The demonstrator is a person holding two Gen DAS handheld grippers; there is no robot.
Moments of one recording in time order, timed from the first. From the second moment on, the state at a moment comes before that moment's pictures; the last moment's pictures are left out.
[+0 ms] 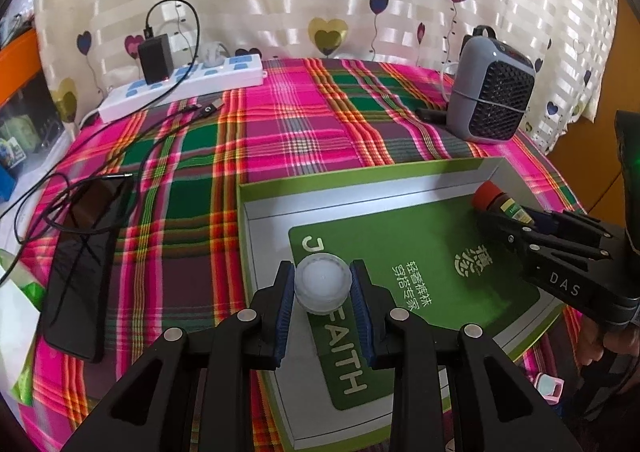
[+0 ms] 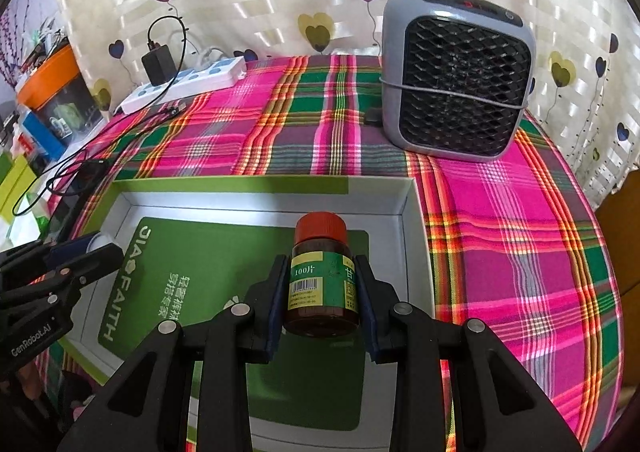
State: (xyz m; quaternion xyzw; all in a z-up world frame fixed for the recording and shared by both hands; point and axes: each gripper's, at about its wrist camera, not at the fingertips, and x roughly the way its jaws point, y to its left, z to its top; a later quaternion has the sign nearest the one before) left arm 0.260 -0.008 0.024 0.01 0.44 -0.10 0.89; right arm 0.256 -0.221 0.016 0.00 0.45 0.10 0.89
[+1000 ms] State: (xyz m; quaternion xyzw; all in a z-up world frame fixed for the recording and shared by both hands) left arm 0.262 -0.013 0.021 0.03 0.44 -0.09 0.89; right arm 0.253 -0.216 0.016 -0.01 0.44 0.10 0.89
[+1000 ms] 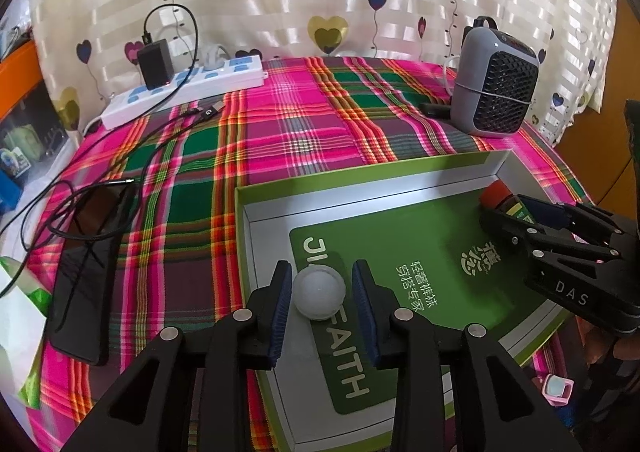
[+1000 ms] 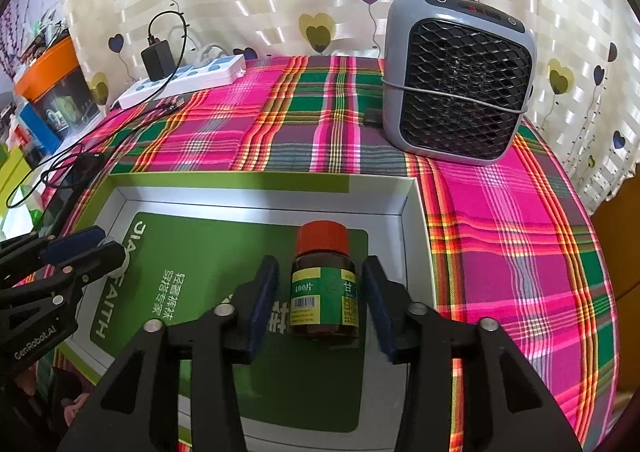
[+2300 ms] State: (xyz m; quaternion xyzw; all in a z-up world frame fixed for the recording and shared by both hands) left arm 0.169 0.014 0.061 0.00 0.38 -0.08 0.92; right arm 0.172 -0.229 0.050 0.01 0.38 0.11 0.92
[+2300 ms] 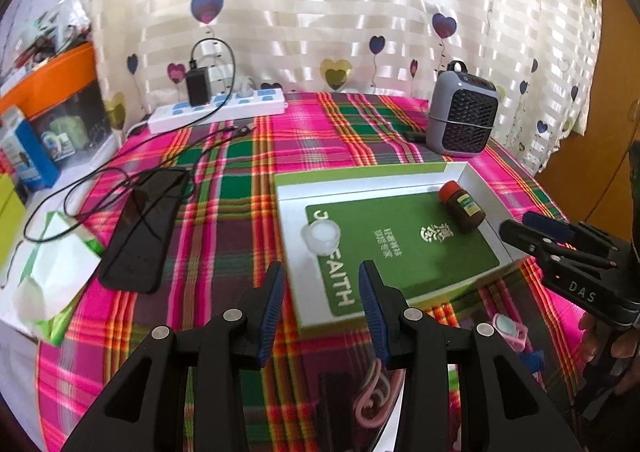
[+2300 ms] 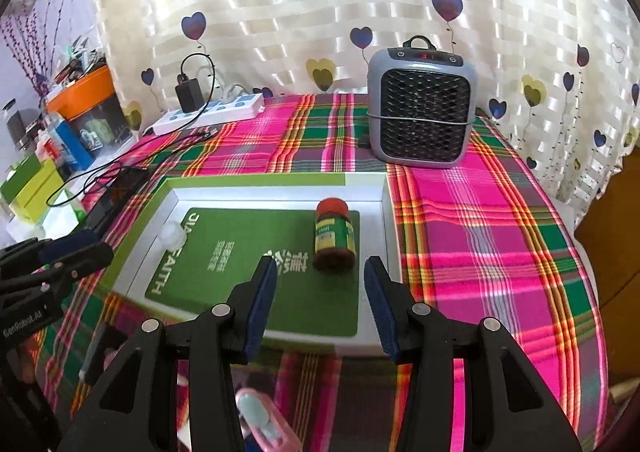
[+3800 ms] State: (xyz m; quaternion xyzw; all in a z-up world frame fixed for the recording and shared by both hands) left arm 0.079 0.004 0.043 -0.03 0.42 -0.19 0.89; right arm 0.083 -0.233 0.013 -0.03 0.42 0.24 0.88
